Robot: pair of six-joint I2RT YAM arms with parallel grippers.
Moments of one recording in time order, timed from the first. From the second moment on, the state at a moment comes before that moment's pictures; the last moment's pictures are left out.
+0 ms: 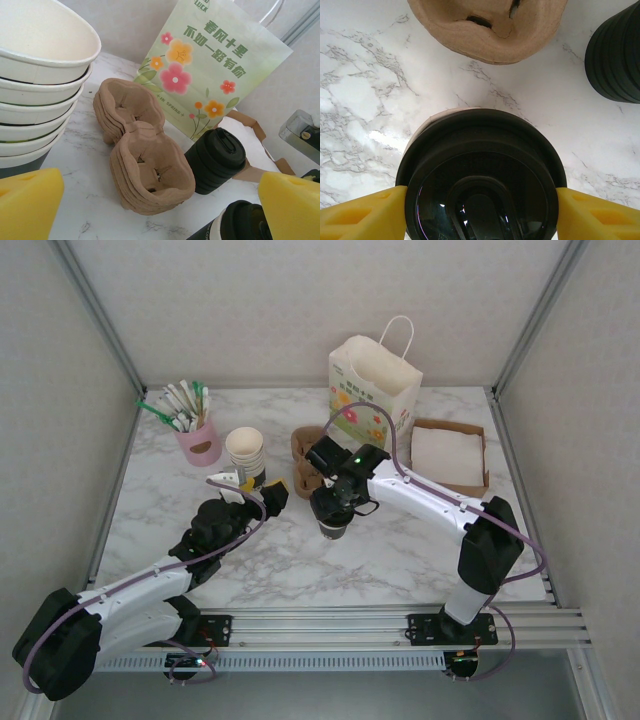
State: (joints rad) left arm -0.59 0.98 0.31 0.54 -0.15 -0.57; right arm 0.89 1.69 1.47 -1.05 0.08 0.37
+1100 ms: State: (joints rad) left arm -0.59 0.98 0.31 0.54 -0.15 -0.57; right arm 0.89 1.71 1.47 -1.04 0.08 0.37
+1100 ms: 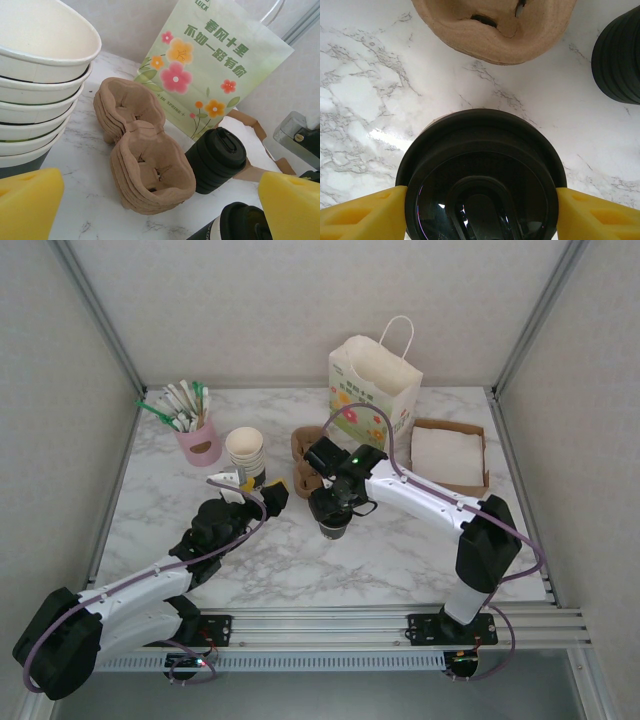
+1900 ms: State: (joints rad) left arm -0.59 0.99 0.31 0.54 -0.15 -0.57; right arm 0.90 1.74 1.50 -1.05 0.08 0.37
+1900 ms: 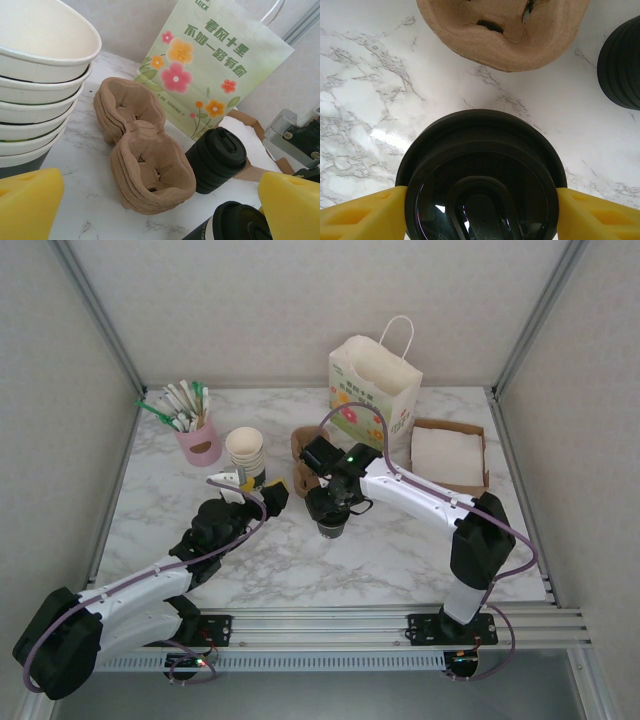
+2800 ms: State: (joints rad) left arm -0.59 1.00 0.31 0.54 -0.15 -0.57; right arm 0.92 1.77 1.51 -1.06 0.13 0.39
